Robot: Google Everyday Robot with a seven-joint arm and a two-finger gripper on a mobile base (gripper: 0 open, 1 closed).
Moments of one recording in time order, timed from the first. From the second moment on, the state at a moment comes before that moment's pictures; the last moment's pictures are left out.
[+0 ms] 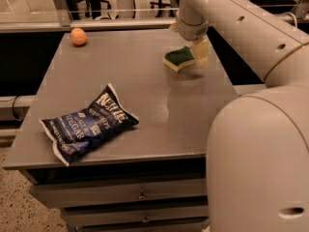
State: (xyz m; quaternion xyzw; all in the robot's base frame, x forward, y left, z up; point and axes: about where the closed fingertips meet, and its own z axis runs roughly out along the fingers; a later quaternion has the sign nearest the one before) arm 0.760 -0.136 0.870 -0.83 0.51 -0.19 0.09
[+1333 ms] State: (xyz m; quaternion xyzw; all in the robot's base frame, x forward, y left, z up) arm 0.756 -0.104 0.849 -0.87 0.46 -0.15 0.08
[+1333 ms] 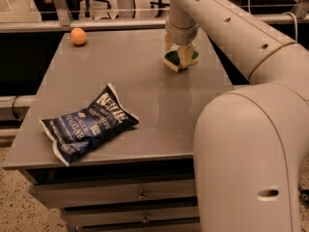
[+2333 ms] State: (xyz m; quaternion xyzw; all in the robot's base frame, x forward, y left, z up) arm 0.710 -0.113 0.901 -0.85 0.49 -0.13 0.15
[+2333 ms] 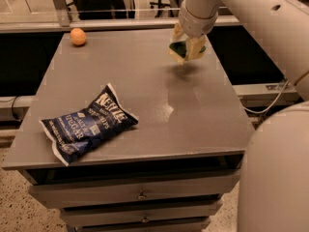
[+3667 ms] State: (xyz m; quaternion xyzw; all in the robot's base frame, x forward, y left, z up) arm 0.580 0.005 0.897 -0.86 0.45 0.05 0.22
